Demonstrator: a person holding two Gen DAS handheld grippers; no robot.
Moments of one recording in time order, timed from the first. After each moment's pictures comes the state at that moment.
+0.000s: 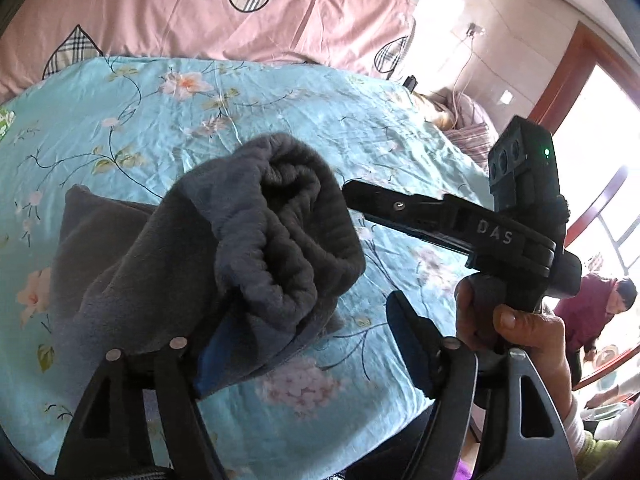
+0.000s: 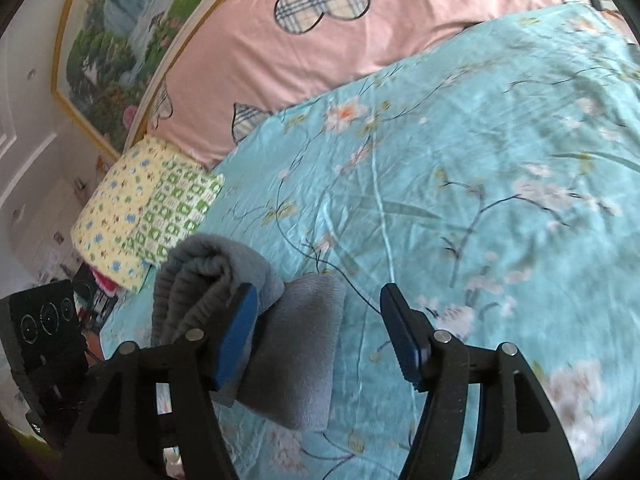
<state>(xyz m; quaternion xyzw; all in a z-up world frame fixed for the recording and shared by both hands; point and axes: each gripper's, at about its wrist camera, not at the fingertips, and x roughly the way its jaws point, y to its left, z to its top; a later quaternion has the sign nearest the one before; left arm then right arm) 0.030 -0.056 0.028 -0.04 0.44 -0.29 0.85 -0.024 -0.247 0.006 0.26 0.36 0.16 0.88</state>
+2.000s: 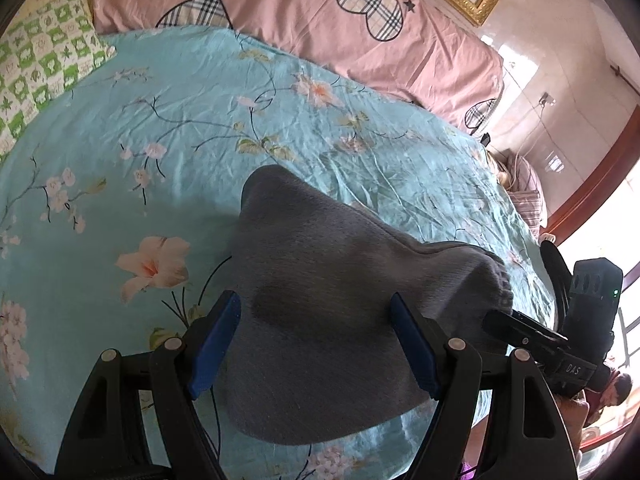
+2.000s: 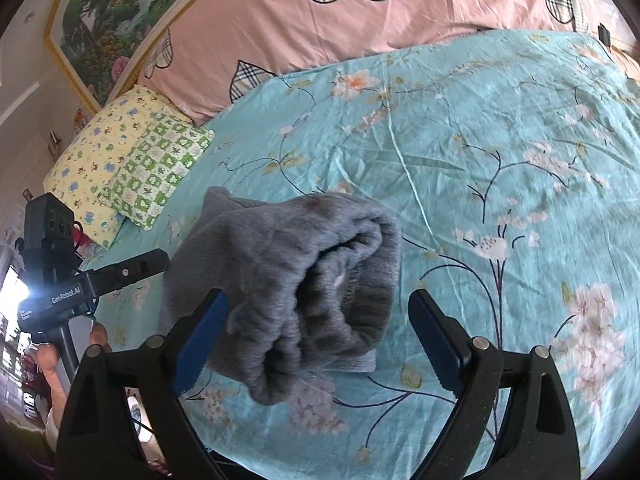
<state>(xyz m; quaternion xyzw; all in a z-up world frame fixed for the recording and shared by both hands) 0.063 0.079 0.009 -0.14 0.45 -0.18 0.87 -0.054 -0.178 0.003 0.17 0.40 0.12 0.89</state>
